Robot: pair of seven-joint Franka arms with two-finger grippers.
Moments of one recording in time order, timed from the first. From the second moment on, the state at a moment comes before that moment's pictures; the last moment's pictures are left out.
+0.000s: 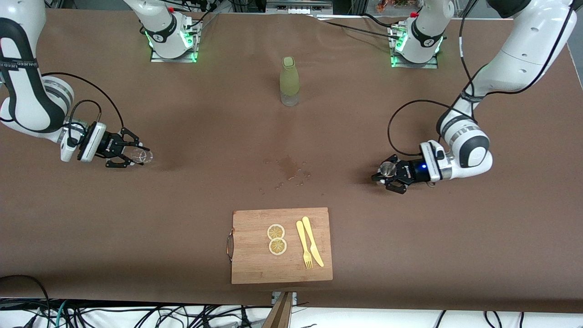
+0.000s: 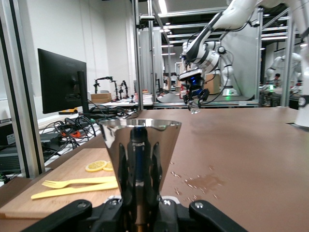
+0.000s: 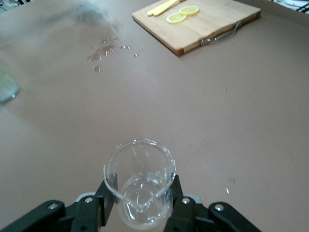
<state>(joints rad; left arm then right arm) 0.31 0.72 -0.28 -1.92 -1.49 1.83 2.66 -0.28 0.38 -0.02 -2.17 1.04 2.09 -2.14</state>
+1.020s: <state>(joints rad) 0.35 0.75 0.08 -1.88 -1.22 1.45 2.65 -0.30 0.57 -0.01 -2.06 1.11 2.15 -2.26</state>
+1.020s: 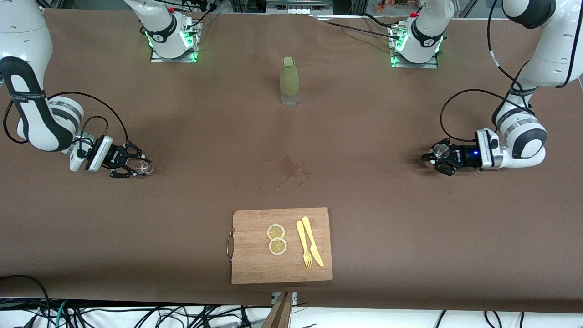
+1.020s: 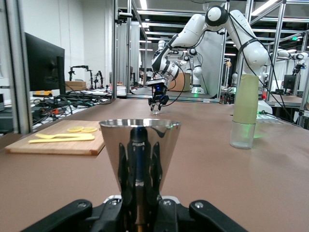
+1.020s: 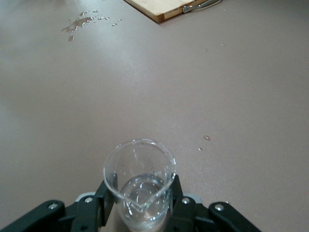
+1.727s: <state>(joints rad) 0.44 0.91 0.09 -1.73 -1.15 1.36 2.68 -0.30 0.59 -0.04 -2.02 1.12 2.14 -2.26</state>
